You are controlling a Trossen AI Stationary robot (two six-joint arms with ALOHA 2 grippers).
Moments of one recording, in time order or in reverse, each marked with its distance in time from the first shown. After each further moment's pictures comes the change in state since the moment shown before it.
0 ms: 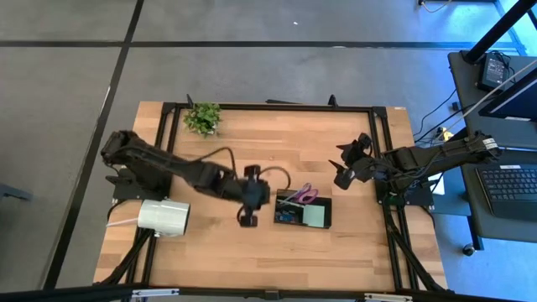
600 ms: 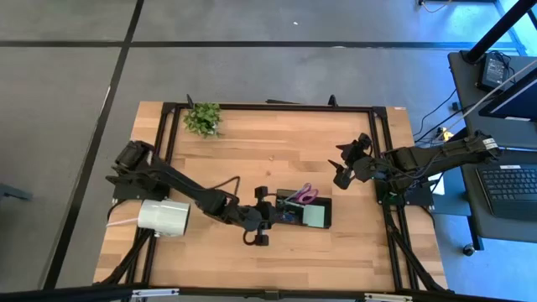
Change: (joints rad) left arm -0.125 0.174 -0.281 0.725 -0.206 -0.004; right arm 0.000 0.000 0.000 0.012 -0.001 0.029
